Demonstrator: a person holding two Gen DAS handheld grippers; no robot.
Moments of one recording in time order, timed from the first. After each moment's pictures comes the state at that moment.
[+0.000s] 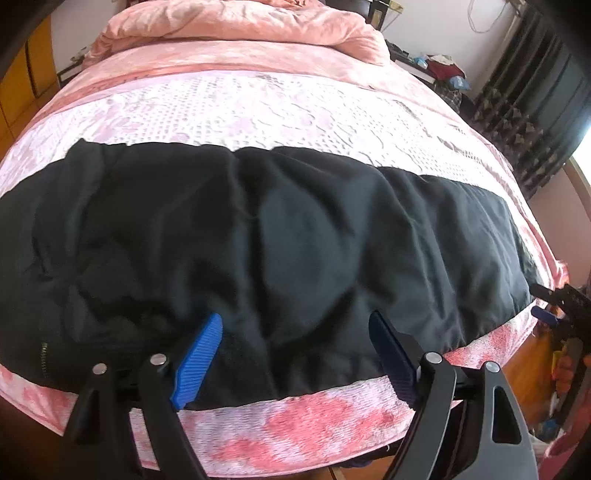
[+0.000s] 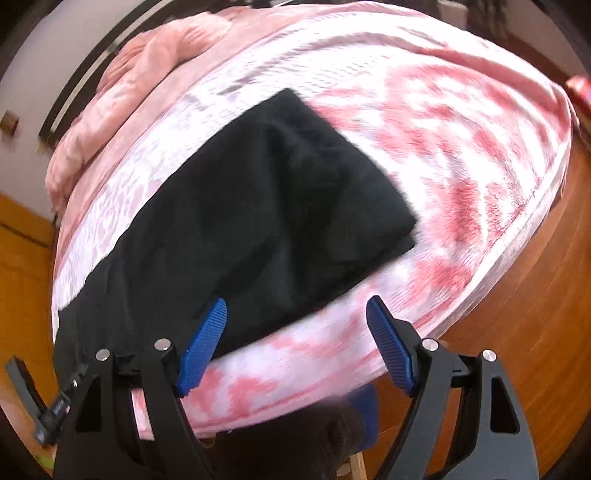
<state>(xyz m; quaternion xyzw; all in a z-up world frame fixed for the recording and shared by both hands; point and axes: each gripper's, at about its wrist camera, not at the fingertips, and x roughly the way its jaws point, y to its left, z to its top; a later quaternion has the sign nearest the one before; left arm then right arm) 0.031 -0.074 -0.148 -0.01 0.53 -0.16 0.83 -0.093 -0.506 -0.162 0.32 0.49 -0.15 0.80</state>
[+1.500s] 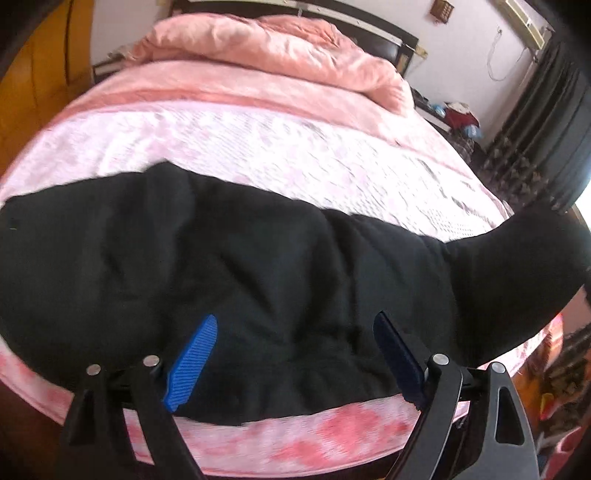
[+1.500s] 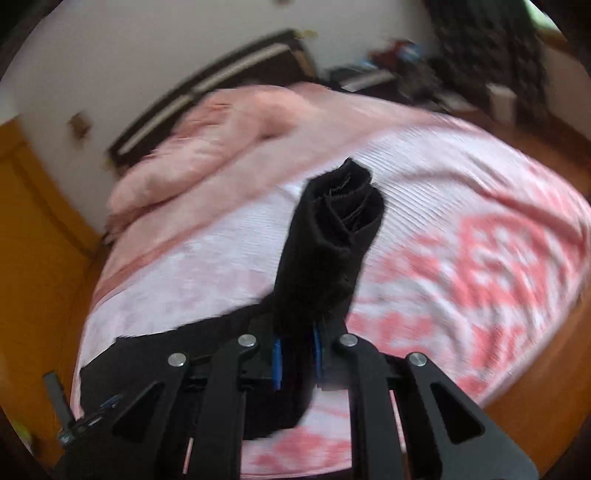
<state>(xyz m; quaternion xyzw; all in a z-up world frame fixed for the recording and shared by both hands) 0.031 0.001 -0.106 -0.08 0.48 -0.12 0.87 -0.057 -0.435 -0.019 0.22 0.33 -0.05 0.92</state>
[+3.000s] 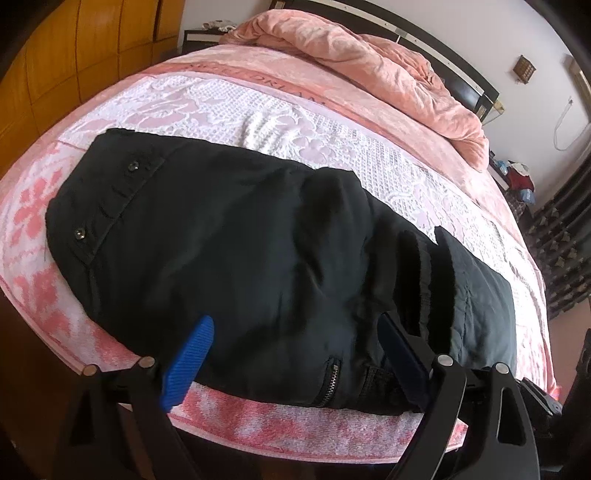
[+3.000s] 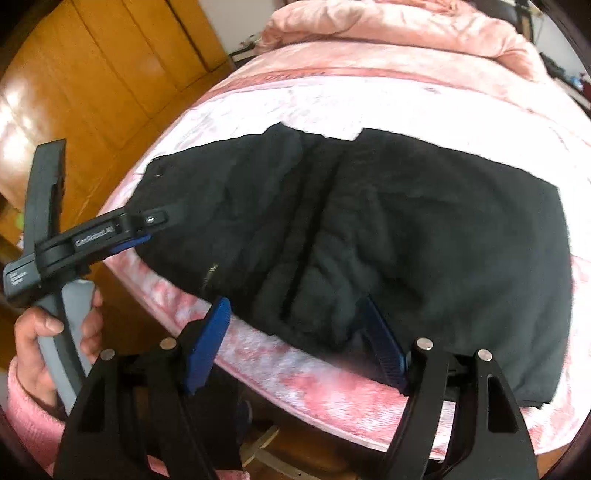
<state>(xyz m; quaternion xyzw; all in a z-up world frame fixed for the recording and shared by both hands) 0.023 0.146 -0.120 -0.17 0.48 -0.01 0.86 -0.004 -0.103 -0.119 0.03 0.51 0.20 0.84</state>
